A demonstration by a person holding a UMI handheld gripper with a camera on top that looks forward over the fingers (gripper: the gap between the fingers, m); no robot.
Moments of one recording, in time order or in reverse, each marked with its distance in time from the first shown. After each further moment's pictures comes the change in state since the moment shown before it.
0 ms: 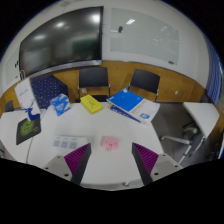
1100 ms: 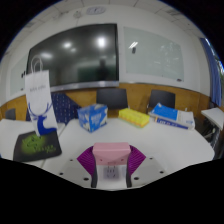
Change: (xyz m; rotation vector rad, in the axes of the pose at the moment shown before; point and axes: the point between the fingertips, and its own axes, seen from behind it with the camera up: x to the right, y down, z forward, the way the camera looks) arm -0.245 -0.010 0.133 0.341 -0.049 0.039
